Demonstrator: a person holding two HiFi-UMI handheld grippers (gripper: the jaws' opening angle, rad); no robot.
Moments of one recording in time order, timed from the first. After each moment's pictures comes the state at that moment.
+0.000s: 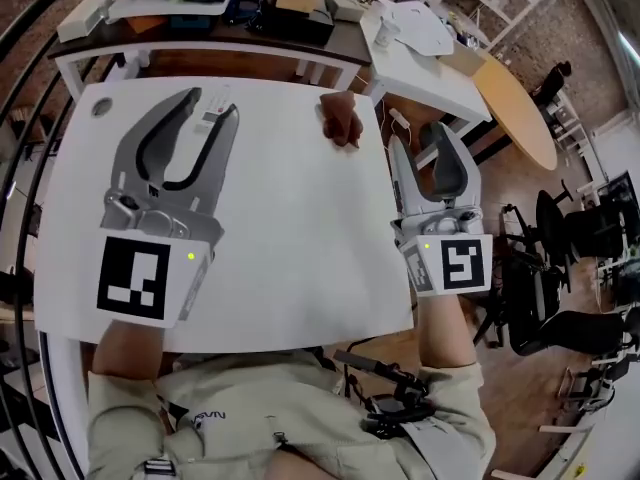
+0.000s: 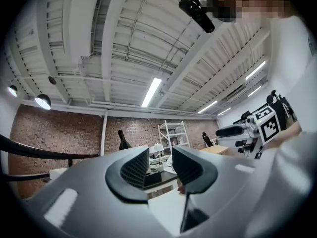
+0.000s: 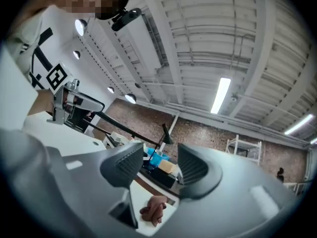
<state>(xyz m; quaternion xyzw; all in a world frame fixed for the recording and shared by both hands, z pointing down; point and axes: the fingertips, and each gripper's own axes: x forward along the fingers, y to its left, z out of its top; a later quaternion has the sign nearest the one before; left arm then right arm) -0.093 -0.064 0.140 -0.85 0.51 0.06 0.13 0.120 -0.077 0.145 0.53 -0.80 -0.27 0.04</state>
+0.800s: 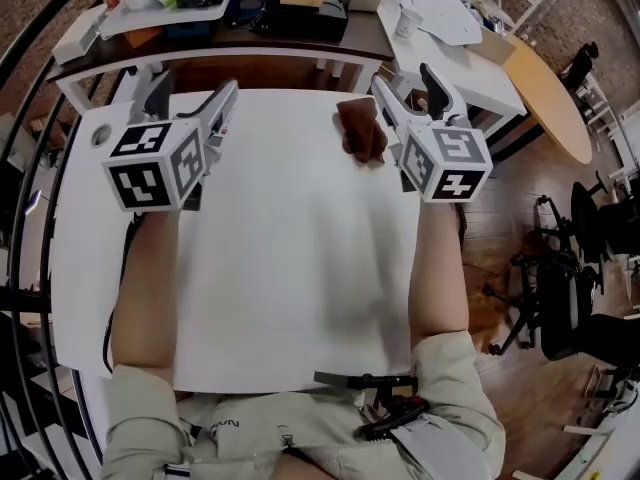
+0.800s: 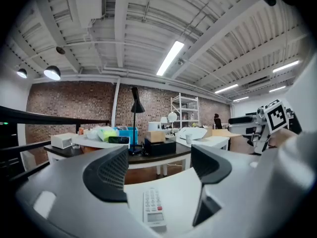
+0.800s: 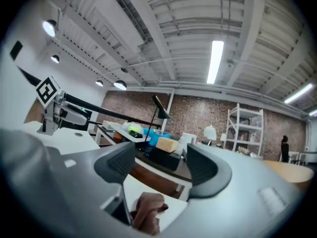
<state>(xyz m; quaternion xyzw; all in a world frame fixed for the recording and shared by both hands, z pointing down) -0.127 -0.269 0.232 -0.83 0.56 -0.04 -0.03 0.135 -0.280 0.199 0.56 -0.82 -0.12 0.08</state>
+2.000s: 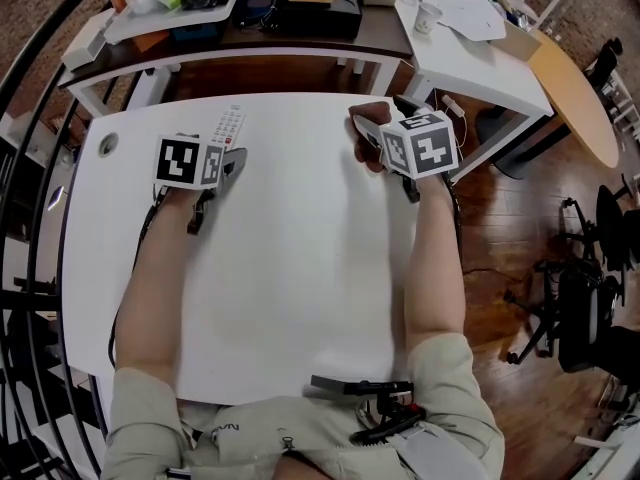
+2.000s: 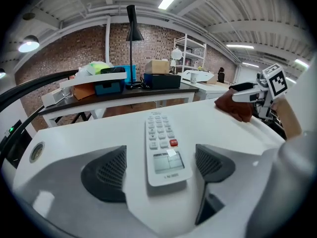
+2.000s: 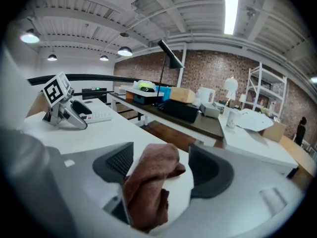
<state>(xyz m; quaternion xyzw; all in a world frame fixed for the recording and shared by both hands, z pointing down) -0.137 -0.303 0.419 -0.78 0.51 -0.30 -0.22 0.134 -0.349 0.355 0.48 -0.84 0.05 0.27</state>
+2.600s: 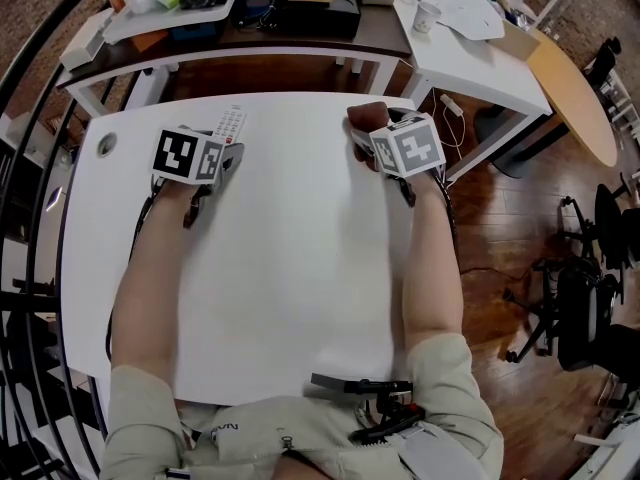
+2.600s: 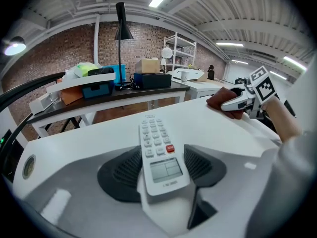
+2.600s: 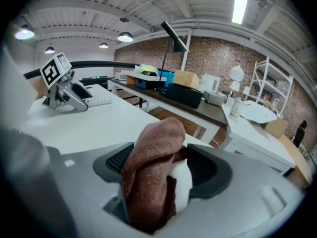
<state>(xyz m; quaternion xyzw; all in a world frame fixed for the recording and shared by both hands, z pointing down) -0.124 -0.307 0.416 -0.80 0.46 -0.31 -0.21 0.141 -0.345 0.396 0.47 -0.81 0.08 0.35</state>
